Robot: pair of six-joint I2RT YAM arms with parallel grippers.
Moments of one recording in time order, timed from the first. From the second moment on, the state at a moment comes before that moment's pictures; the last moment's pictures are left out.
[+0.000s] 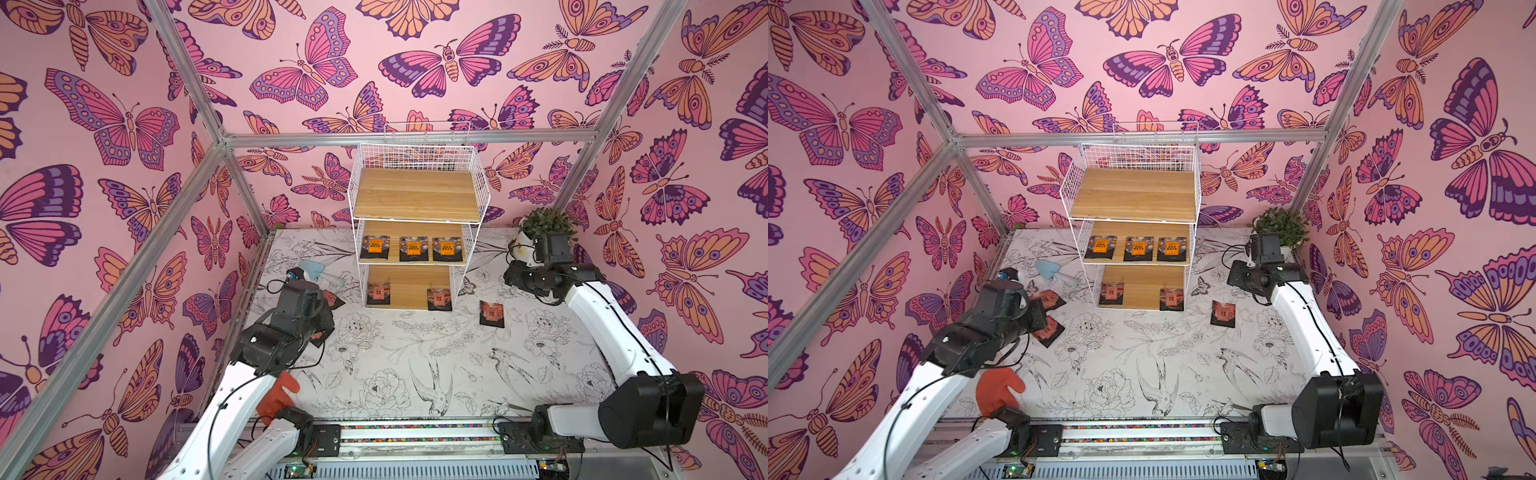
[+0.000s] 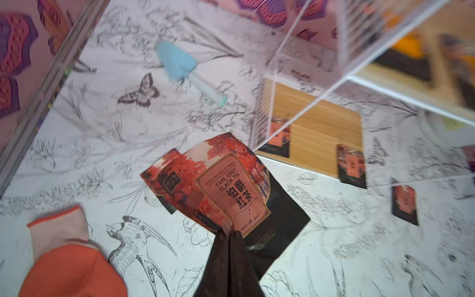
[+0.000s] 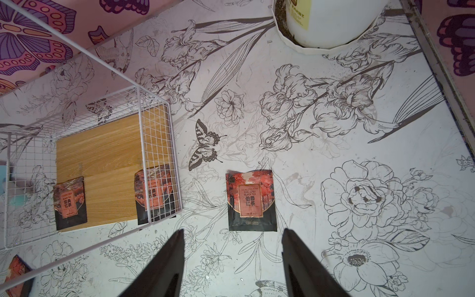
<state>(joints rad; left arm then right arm) -0.32 0.90 0.97 -0.91 -0.18 -0.56 0.13 1.35 1.23 -0.81 -0.03 0.38</state>
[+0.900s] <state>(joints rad) -0.10 1.42 0.77 -0.51 -0.07 -0.56 0.14 1.22 1.25 -0.90 0.02 0.34</state>
